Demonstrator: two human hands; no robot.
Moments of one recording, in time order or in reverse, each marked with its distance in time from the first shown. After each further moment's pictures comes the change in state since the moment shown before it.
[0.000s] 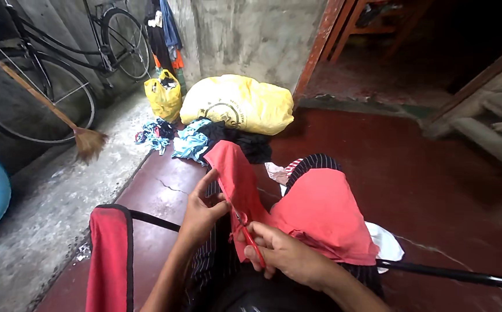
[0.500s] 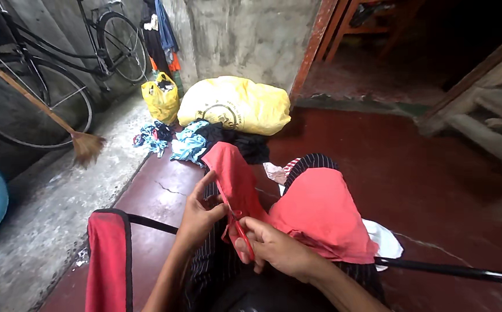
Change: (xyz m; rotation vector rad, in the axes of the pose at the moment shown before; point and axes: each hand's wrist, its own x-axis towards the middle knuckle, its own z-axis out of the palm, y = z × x) left_hand 0.001 0.000 -0.003 0.035 -0.040 -0.007; right_hand 0.014 -0.006 0.004 0.024 0.043 0.031
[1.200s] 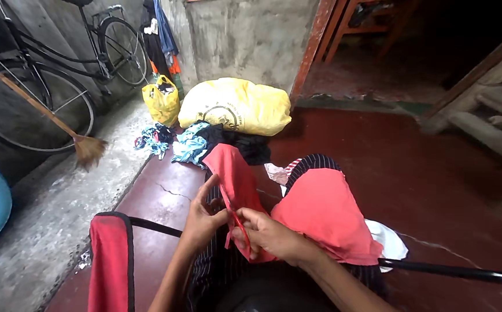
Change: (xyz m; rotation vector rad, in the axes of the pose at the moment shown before) left_hand 0.001 -0.011 -0.002 0.018 -0.023 0.005; right_hand 0.025 0.003 -0.012 0.027 0.020 -0.020
